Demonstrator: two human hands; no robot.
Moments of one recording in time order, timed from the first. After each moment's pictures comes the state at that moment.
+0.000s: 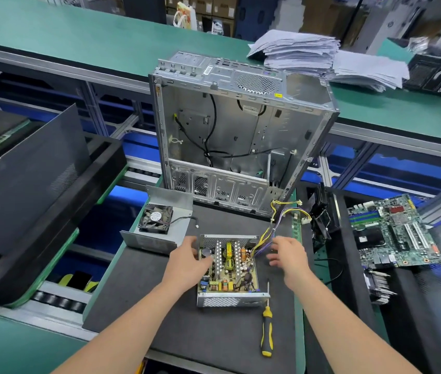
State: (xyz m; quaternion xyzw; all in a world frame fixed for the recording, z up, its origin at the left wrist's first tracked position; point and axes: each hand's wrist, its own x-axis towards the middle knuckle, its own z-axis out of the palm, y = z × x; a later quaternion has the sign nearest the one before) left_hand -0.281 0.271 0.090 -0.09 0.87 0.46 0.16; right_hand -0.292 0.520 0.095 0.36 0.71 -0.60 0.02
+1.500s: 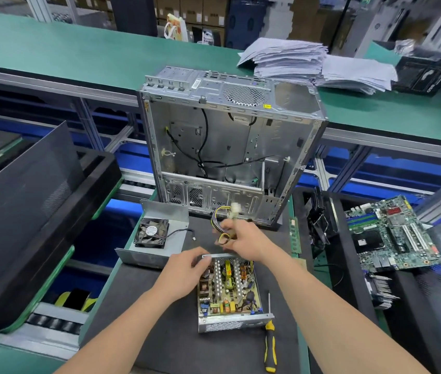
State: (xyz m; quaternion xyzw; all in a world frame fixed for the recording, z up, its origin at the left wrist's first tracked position) left_hand -0.299 0.256 0.101 0.08 0.91 0.39 0.14; right_hand -0.350 0.464 0.138 -0.06 0.90 -0.37 0.21
